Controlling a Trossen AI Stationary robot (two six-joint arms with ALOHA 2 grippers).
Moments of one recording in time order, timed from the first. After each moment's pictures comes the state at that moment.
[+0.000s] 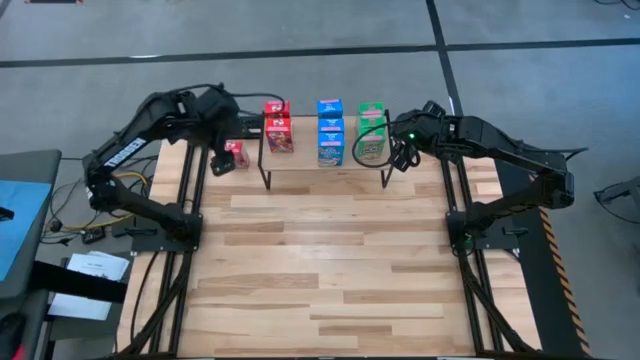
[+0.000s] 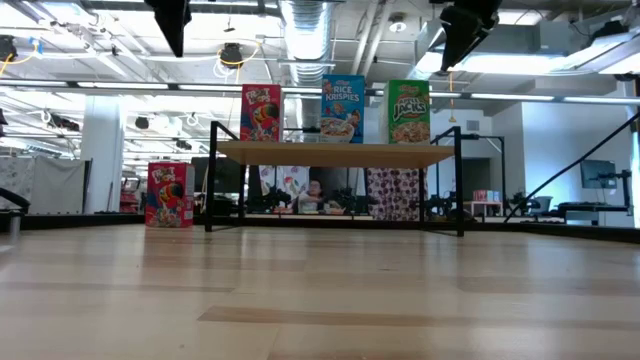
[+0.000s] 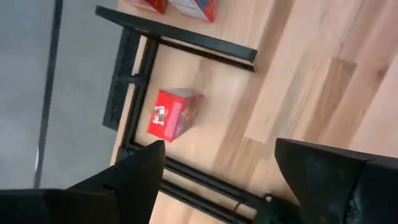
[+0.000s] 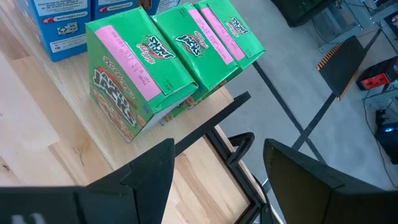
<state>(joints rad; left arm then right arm) 0.50 1.35 1.76 -1.57 -0.27 0.23 -0.31 1.27 1.45 -1.10 0.60 0.01</state>
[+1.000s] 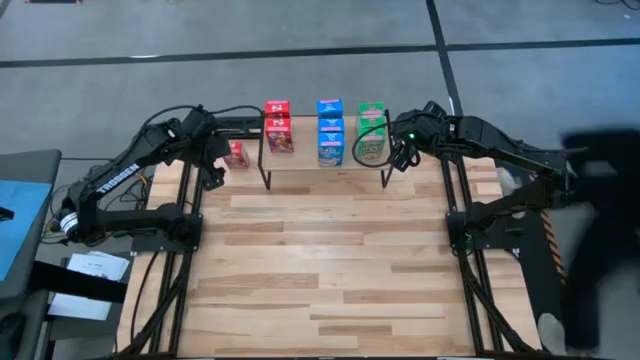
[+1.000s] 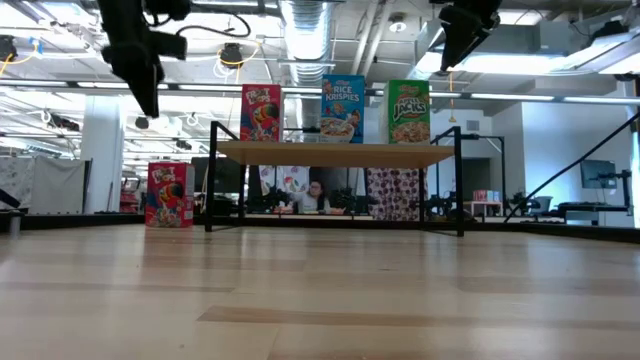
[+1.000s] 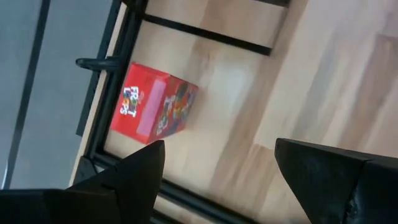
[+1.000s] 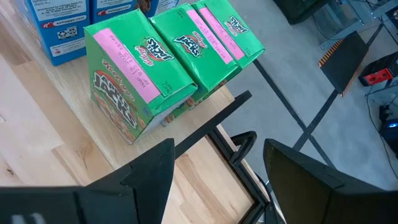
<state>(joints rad) 0.75 1.02 1.08 -1.12 -0.12 0.45 -0.31 1.27 1.45 -1.10 0.60 0.04</state>
